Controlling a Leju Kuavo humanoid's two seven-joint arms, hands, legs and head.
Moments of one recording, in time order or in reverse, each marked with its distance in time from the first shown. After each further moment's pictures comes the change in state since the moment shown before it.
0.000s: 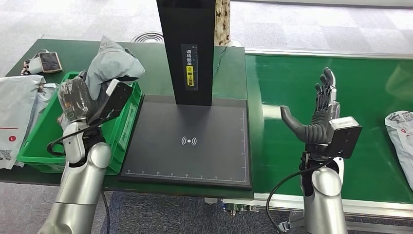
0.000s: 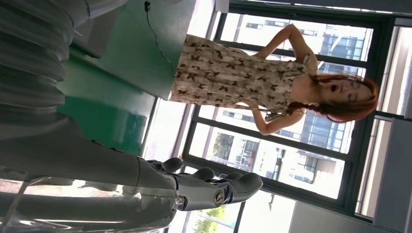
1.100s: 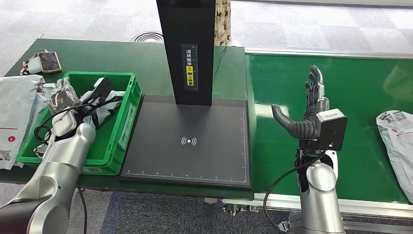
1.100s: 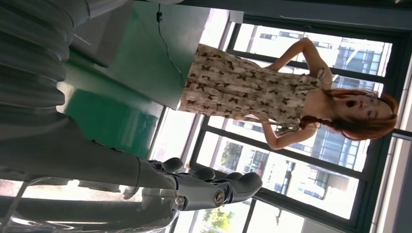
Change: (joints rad) left arm -0.299 0.129 0.149 0.640 -0.143 -0.133 0.218; right arm -0.030 0.012 0.020 0.036 0.041 0.025 0.043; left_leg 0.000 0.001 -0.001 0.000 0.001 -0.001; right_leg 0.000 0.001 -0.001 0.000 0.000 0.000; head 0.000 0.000
